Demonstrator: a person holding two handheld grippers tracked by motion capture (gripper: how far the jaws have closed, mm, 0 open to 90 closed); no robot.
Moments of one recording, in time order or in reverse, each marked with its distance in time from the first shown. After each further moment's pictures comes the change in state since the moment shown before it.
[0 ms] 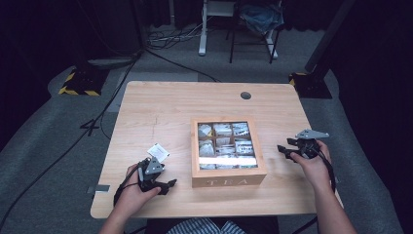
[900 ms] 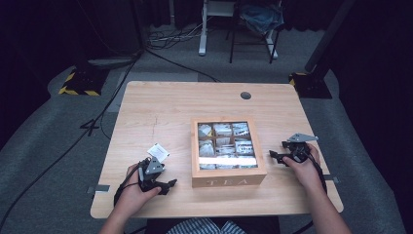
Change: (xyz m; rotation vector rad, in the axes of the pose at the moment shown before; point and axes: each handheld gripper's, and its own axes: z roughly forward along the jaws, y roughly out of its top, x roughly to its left) left arm 0.000 0.001 0.001 0.002 -0.002 0.002; right arm 0.004 -0.018 0.034 0.017 0.040 0.006
